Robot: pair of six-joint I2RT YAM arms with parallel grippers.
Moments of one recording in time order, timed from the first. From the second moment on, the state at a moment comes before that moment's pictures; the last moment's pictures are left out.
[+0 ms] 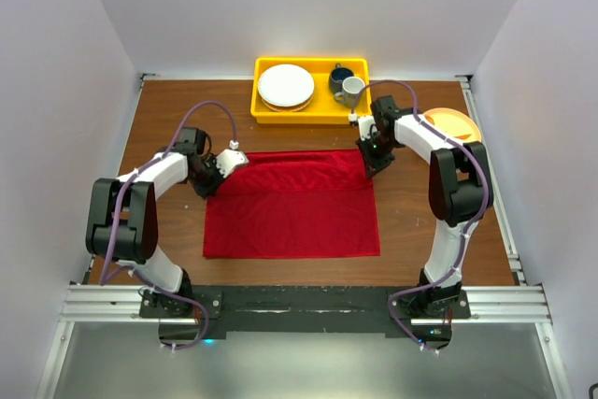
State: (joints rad) left arm -0.08 1.62 0.92 -0.55 0.26 0.85; right arm 0.24 1.96 1.43 -0.82 -0.20 -0.20
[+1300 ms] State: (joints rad) left arm -0.17 1.11 0.66 -1.09 0.32 1.19; right arm 0.49 1.71 1.09 -1.09 -0.15 -0.37
